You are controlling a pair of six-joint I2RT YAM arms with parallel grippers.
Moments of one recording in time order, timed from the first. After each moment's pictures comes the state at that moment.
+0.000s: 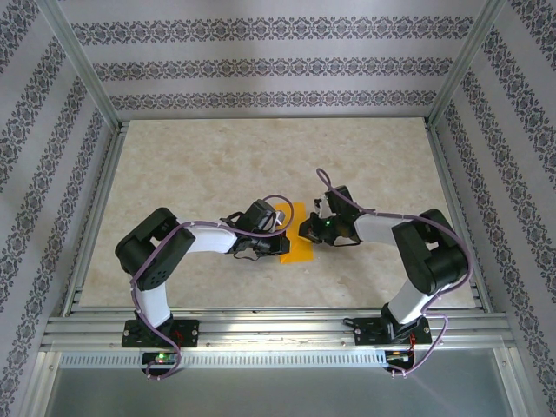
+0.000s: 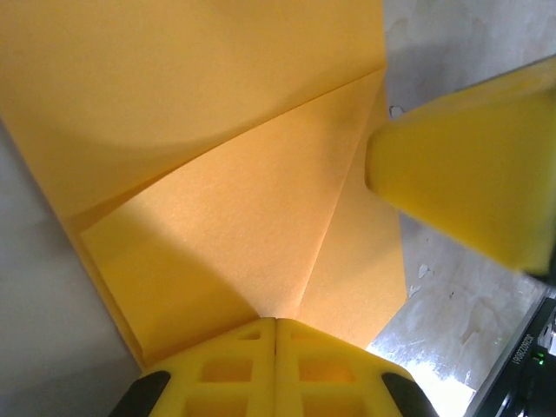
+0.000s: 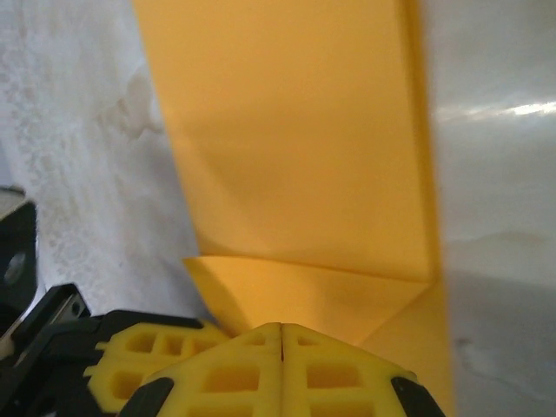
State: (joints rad) left arm -0.72 1.83 0.86 0.05 0.43 -0.79; right arm 0.43 1.66 0.70 -0.04 -0.61 0.78
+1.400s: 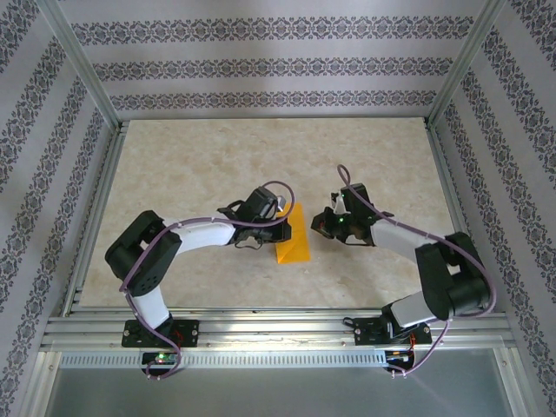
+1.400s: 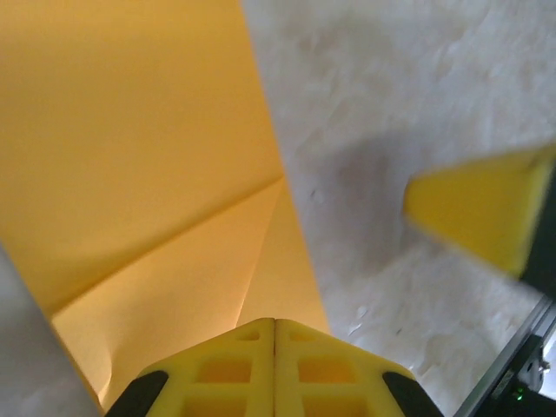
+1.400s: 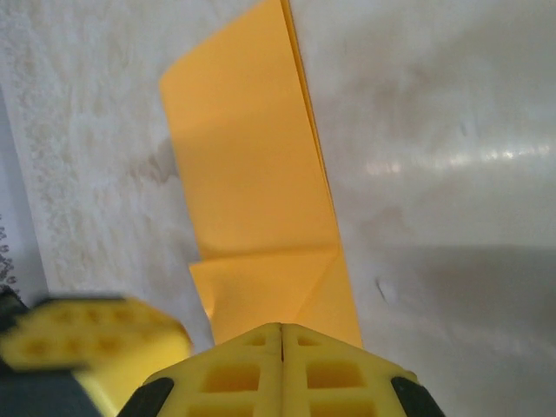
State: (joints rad) left arm -0.70 1.76 0.99 -0.11 0.34 -0.75; right arm 0.34 1.43 0.62 -0.11 -0.53 0.82
